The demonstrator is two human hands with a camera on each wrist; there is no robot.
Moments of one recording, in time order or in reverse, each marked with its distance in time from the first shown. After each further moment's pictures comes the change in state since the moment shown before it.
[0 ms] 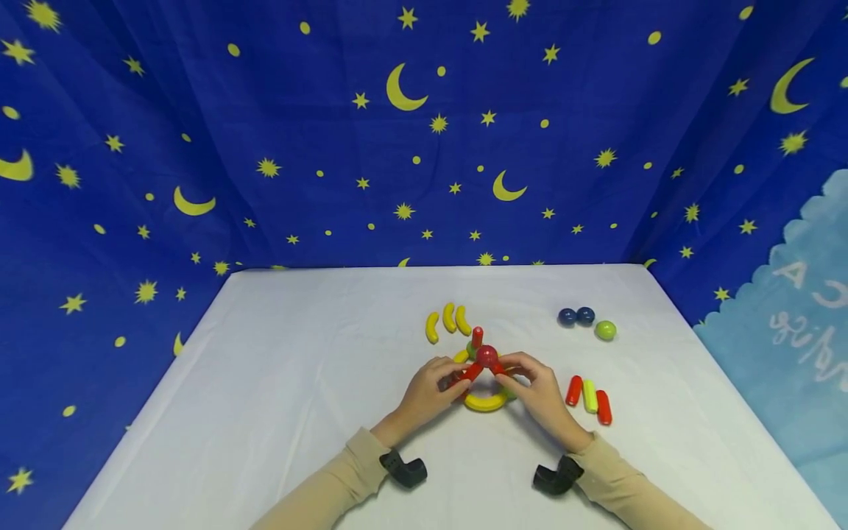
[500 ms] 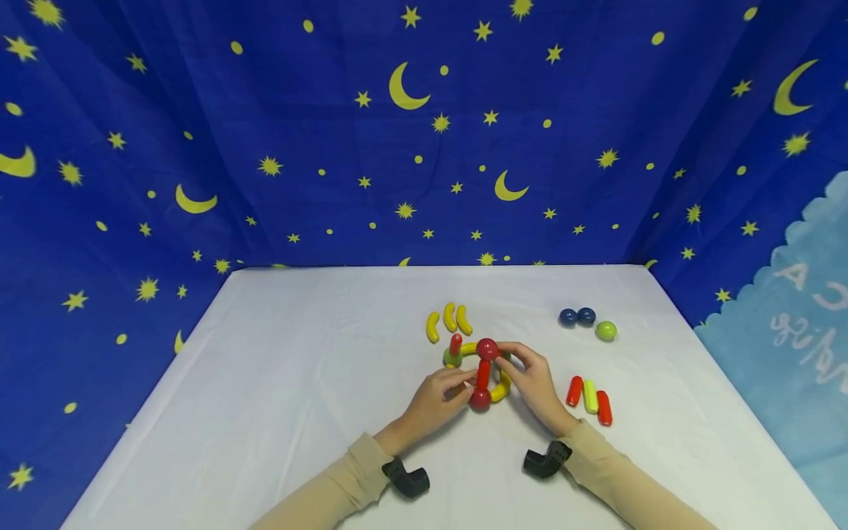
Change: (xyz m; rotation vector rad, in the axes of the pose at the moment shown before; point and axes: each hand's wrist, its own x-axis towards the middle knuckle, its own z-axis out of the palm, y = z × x) left_hand -0.009 0.006 0.006 -0.039 -0.051 0.076; right_hand 0.016 0.008 0.006 0.042 0.021 0.137
